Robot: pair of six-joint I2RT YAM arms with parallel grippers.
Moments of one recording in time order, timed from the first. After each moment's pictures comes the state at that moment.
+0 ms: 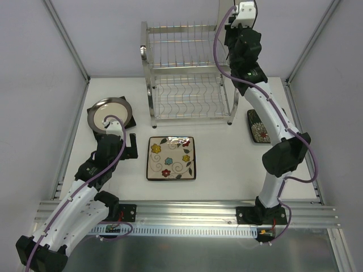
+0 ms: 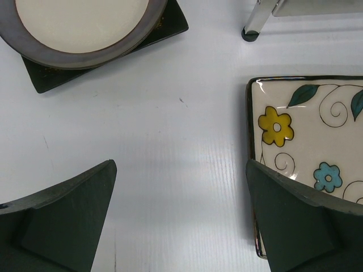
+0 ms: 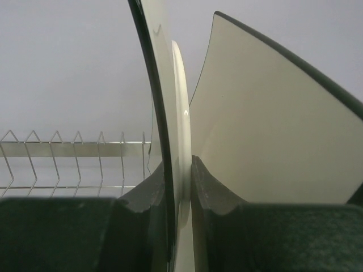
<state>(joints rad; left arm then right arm) -0.40 0.63 0.57 -0.51 -0.34 -0.23 0.43 1.85 2.04 0.09 0.40 -0.18</state>
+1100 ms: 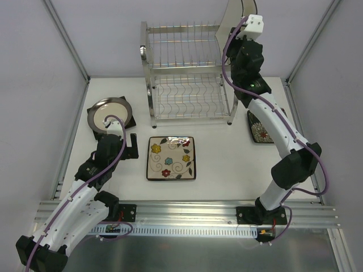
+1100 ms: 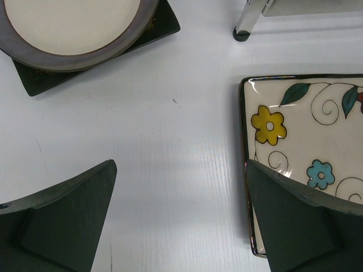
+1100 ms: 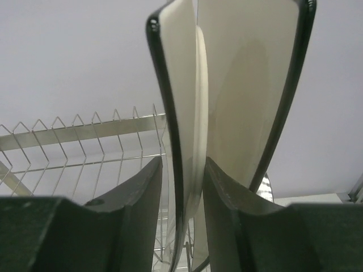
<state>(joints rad) -0.40 0.63 0.57 -0.51 -0.31 -0.23 0.46 1.69 1.79 0.14 0.47 0.01</state>
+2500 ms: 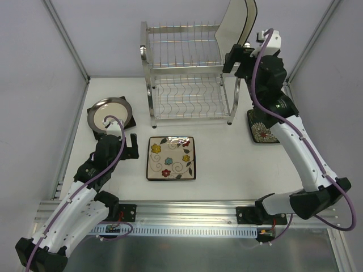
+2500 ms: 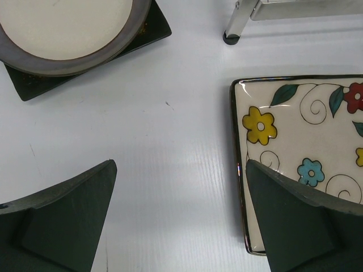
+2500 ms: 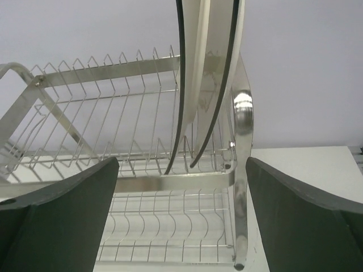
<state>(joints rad) -0.40 0.61 0.57 -0.50 -0.29 -0.23 0.48 1.39 1.62 -0.17 0.38 0.14</state>
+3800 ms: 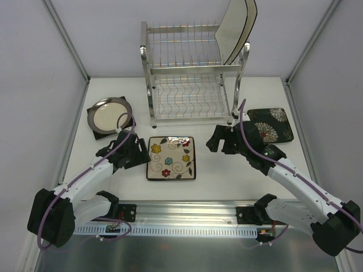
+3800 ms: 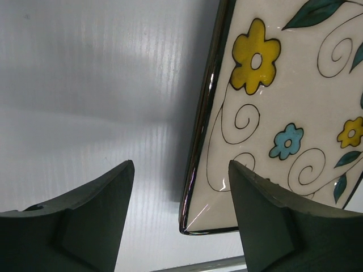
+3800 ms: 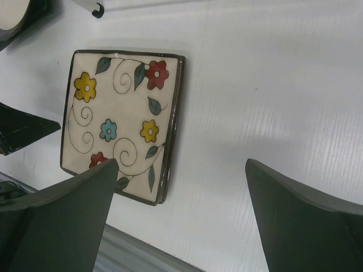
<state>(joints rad) -0.40 1.03 0.56 -0.50 -0.03 -0.68 0.62 0.98 0.80 -0.44 0.04 0.57</state>
